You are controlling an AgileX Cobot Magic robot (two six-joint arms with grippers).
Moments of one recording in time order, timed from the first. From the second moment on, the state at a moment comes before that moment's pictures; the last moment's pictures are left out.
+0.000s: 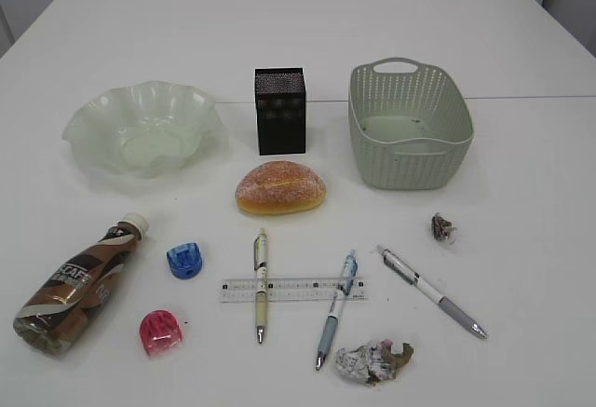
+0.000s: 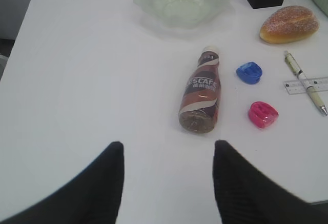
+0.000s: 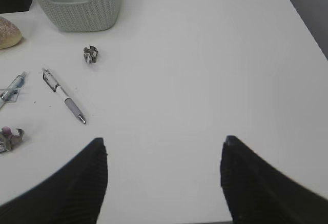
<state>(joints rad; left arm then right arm) 0.00 0.02 -0.53 -0.11 1.10 0.09 0.08 -0.02 -0.50 -0.14 1.16 0.12</state>
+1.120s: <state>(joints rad) 0.00 0.24 -0.57 -0.11 1.10 0.08 0.08 -0.02 -0.50 -0.14 1.16 0.12</state>
